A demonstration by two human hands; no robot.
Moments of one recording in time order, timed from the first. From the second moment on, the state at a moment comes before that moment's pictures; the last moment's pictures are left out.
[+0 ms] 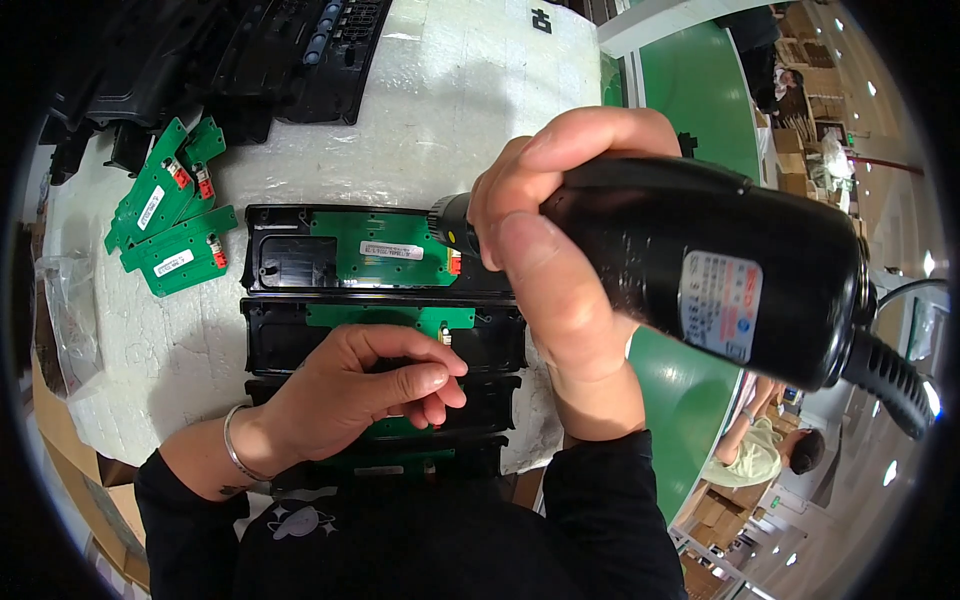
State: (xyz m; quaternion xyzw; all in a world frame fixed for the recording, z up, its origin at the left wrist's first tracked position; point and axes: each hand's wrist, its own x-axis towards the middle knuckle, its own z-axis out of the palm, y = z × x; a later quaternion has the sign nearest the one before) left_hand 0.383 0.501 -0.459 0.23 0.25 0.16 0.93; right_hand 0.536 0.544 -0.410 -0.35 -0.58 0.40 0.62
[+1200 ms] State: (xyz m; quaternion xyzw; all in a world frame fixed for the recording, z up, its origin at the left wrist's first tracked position) left_hand 0.368 0.523 -0.470 0.11 0.32 0.37 0.87; right_hand 0.531 0.565 -0.399 -0.45 -0.59 0.34 0.57
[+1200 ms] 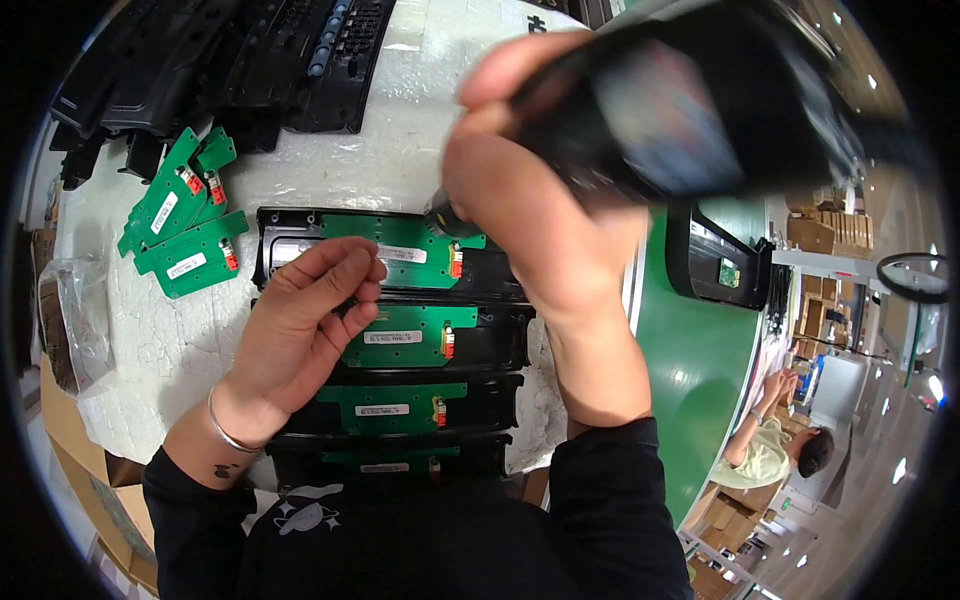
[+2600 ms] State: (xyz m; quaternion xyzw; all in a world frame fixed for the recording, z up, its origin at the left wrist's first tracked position) left_hand 0.359 0.487 -0.470 0.13 0.22 0.26 0.93; right_hand 0.508 0.568 -0.402 -0.38 -0.55 0.43 0.61
